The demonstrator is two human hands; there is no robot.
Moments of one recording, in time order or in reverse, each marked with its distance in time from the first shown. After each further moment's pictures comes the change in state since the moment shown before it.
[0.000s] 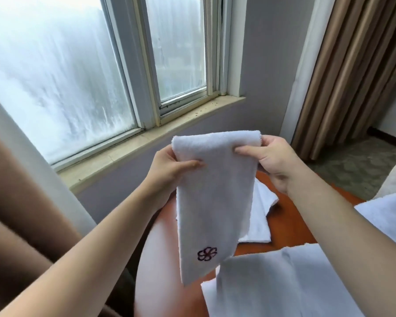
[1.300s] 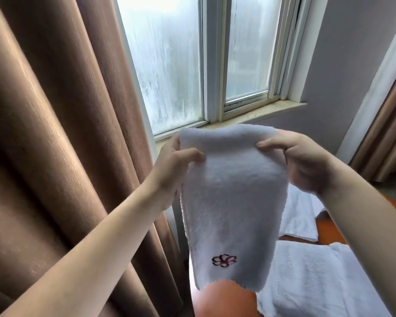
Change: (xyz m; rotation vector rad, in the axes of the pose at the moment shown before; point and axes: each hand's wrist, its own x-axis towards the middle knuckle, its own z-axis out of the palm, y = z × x) left_hand -0.147 0.088 -0.063 0.063 0.255 0.047; right_hand -0.091 -0.051 0.090 0.153 -0.567 0.083
